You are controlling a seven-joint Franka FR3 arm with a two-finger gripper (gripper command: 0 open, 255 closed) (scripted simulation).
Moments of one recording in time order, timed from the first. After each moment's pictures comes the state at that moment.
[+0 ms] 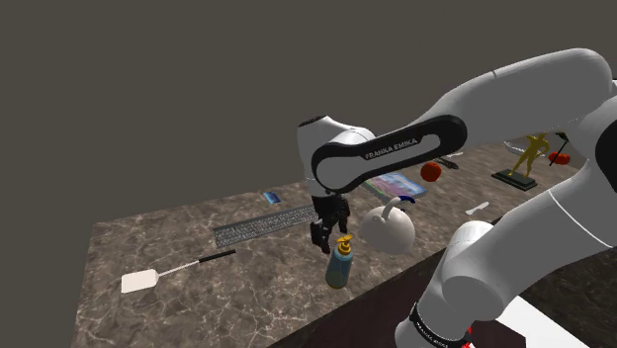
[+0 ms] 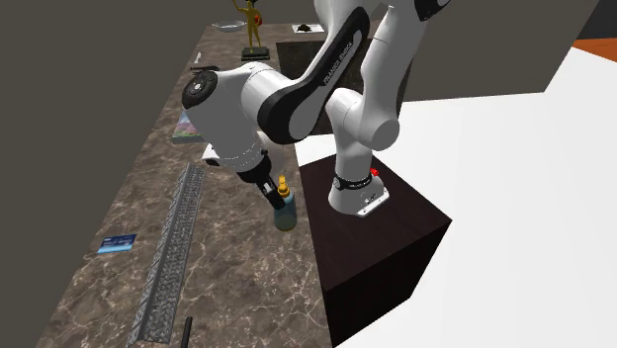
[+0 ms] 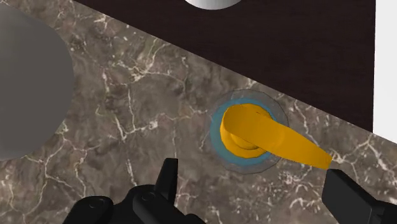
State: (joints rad) arm 0.01 -0.42 0.19 -2.60 0.03 1.83 0.15
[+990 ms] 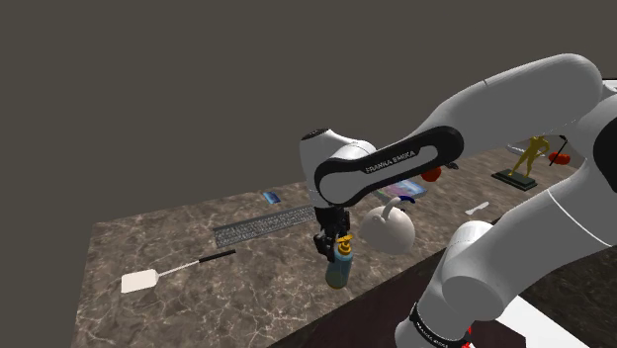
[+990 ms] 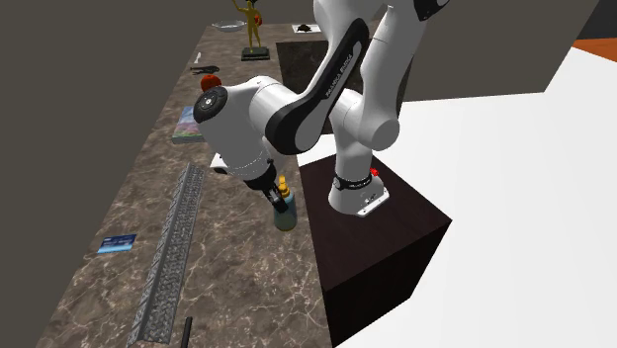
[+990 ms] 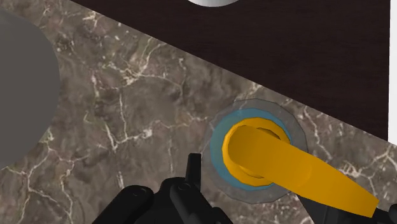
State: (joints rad) arm 0.02 -0.41 0.19 -2.67 0.03 1.91 0.15
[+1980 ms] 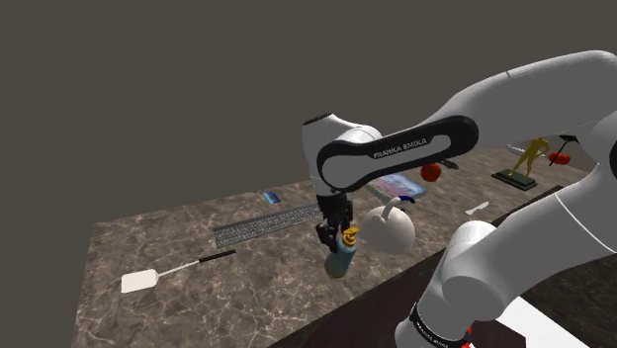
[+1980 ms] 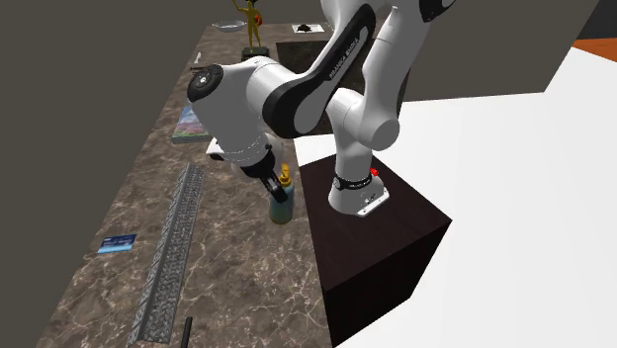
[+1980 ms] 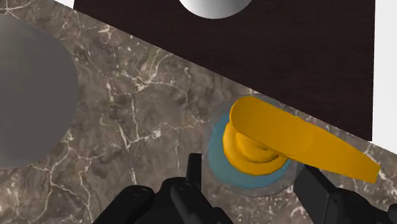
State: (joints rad) arm 0.02 -0.47 0.18 -2.62 0.03 1.80 0.14
